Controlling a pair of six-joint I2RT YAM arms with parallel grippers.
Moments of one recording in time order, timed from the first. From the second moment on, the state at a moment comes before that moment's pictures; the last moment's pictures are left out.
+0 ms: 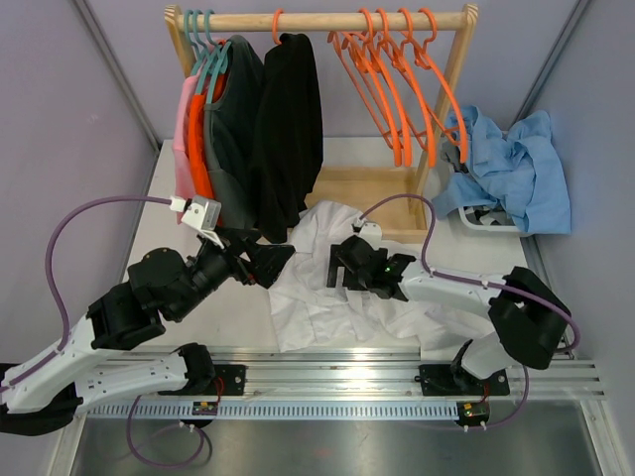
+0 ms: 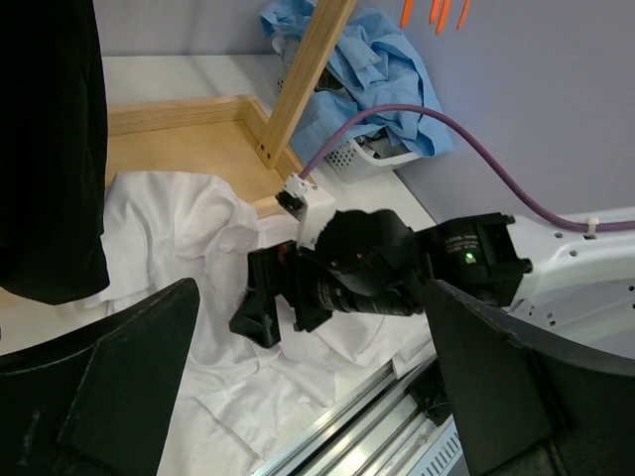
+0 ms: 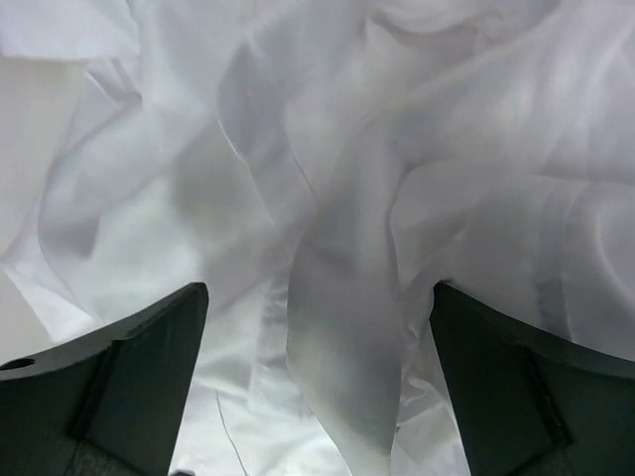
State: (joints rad) left arm -1.12 0.68 1.08 -0.48 -0.40 -0.48; right arm 0.93 1.47 0.84 -0.29 0.33 0.85
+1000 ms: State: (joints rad) left arm -1.12 0.62 1.04 -0.50 -0.40 -0.52; right arm 0.81 2.03 1.31 -0.27 0.45 0.77
